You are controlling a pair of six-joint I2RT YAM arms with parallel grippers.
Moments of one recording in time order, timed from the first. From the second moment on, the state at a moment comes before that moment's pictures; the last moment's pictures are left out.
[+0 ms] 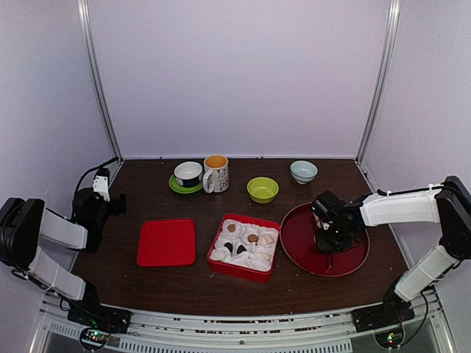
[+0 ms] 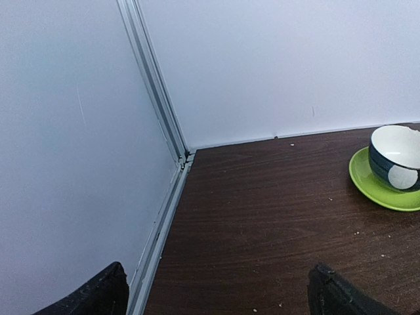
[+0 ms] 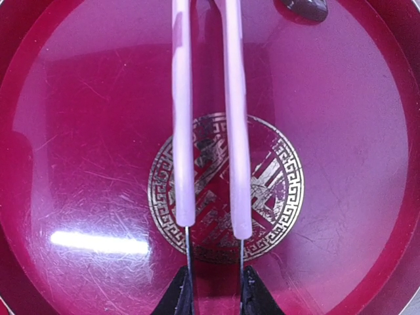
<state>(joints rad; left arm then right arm) 0.00 1.42 0.31 0.98 -0.14 0.19 0.63 1.51 0.78 -0.59 0.24 0.63</state>
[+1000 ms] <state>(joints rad) 0.00 1.42 0.31 0.98 -0.14 0.19 0.54 1.56 0.83 -0.57 0.17 0.57</state>
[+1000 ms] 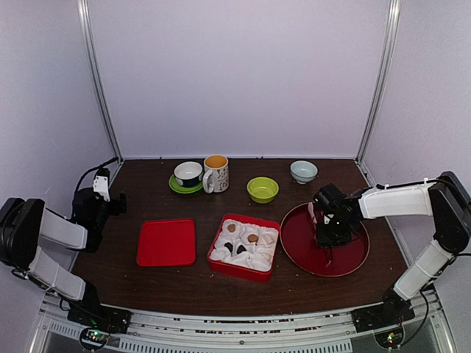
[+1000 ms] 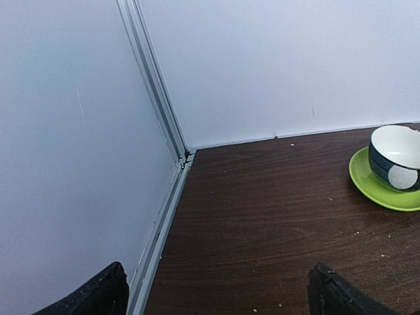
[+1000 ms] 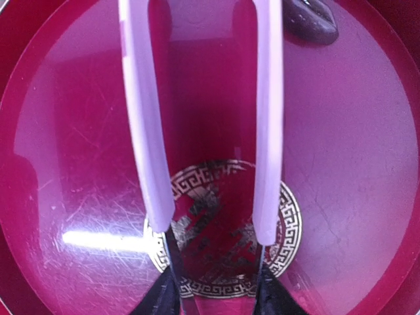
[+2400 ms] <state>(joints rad) 0.00 1.42 0.31 0.98 -0.14 0.19 0.47 1.29 0.76 -0.74 0.12 0.55</state>
